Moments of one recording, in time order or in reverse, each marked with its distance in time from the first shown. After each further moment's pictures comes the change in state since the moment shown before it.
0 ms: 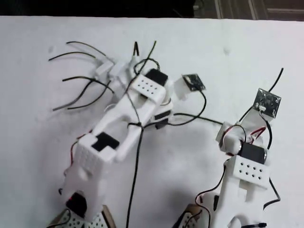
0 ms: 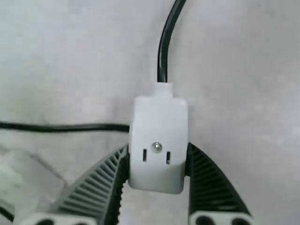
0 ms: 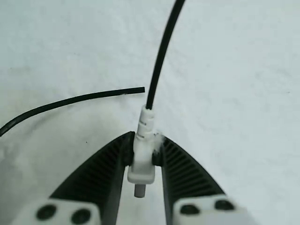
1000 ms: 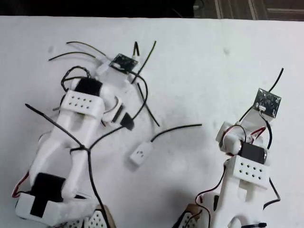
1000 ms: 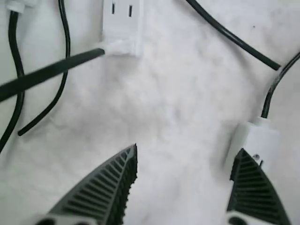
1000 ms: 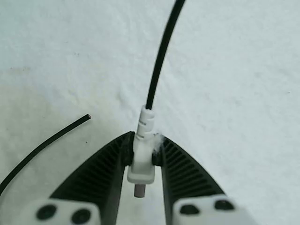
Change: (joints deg) left arm -19.1 -41.8 45.1 -12.4 17.0; right arm 0.0 0.0 0.0 0.0 0.0
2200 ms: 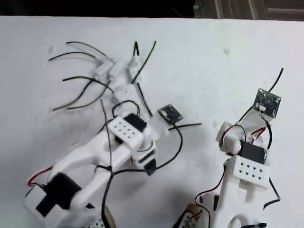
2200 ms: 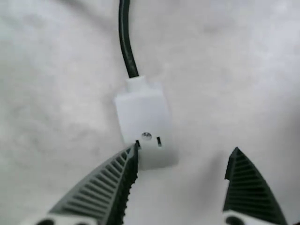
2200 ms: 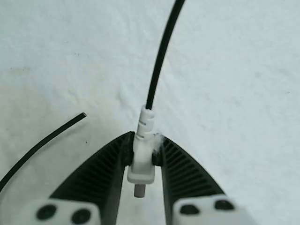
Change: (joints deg) left arm 23.9 1.5 19.2 -9.7 1.9; right arm 0.0 0.0 0.0 0.0 0.0
